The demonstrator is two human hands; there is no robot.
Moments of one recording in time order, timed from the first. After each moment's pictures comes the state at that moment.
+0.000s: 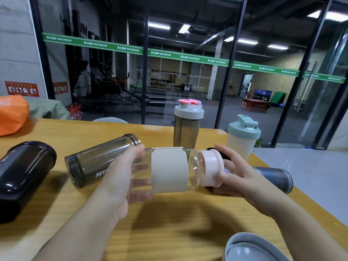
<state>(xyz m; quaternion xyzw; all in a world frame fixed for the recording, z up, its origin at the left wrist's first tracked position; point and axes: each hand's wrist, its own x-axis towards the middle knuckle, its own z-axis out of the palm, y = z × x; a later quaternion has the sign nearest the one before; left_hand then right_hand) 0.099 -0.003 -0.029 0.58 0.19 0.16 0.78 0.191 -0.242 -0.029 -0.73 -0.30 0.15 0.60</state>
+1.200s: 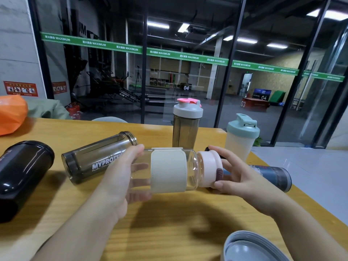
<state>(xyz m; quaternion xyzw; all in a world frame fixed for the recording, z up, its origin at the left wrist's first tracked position) 0.099 -0.004 -0.030 0.58 0.18 0.15 0.78 0.190 -0.243 -0.027 -0.72 -0.36 0.15 0.57</state>
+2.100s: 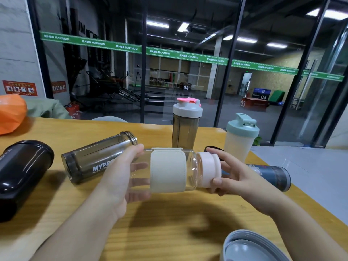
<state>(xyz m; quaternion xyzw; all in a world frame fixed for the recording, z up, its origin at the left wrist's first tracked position) 0.100 -0.003 -0.030 0.58 0.19 0.15 0.78 0.187 -0.241 -0.026 -0.75 -0.35 0.14 0.55</state>
